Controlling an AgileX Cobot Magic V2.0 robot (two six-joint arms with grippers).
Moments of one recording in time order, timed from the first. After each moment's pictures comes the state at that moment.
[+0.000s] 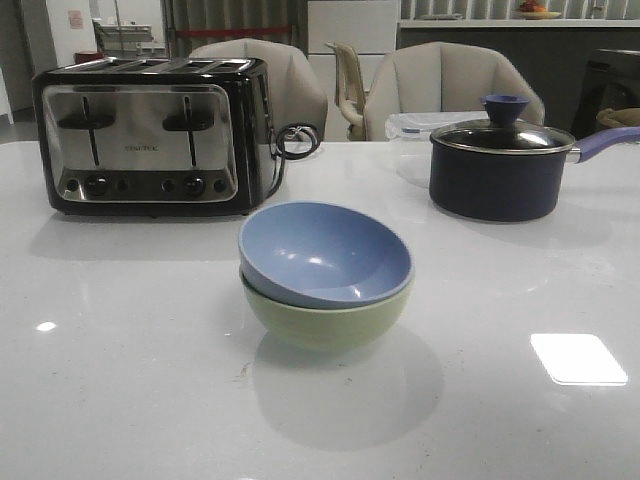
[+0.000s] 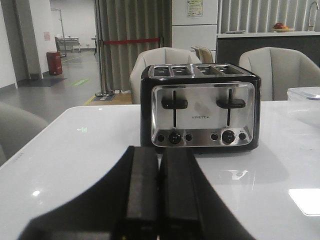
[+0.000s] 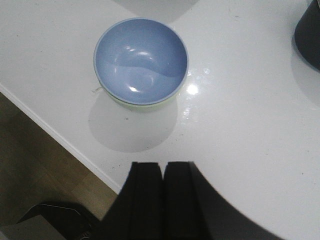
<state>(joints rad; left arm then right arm) -0.05 -0.01 0.01 0.07 0.02 -0.06 0.44 0.77 -0.78 0.19 0.76 -0.22</state>
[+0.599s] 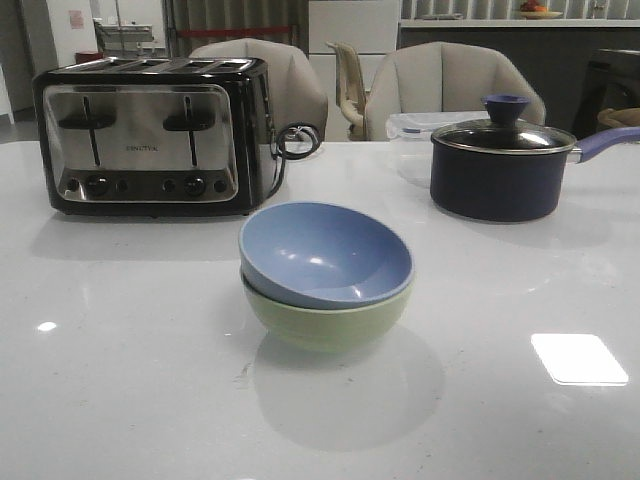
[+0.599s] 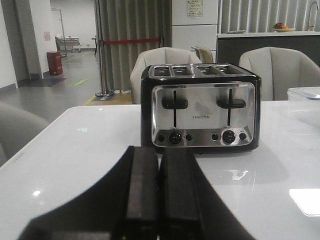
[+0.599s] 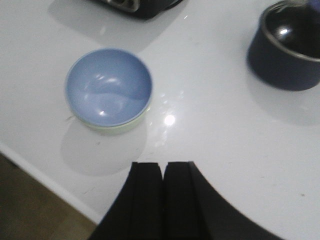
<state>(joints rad) -0.05 -0.01 0.01 0.07 0.02 -0.06 0.30 0.59 -0.69 0.19 0.69 -0.22</state>
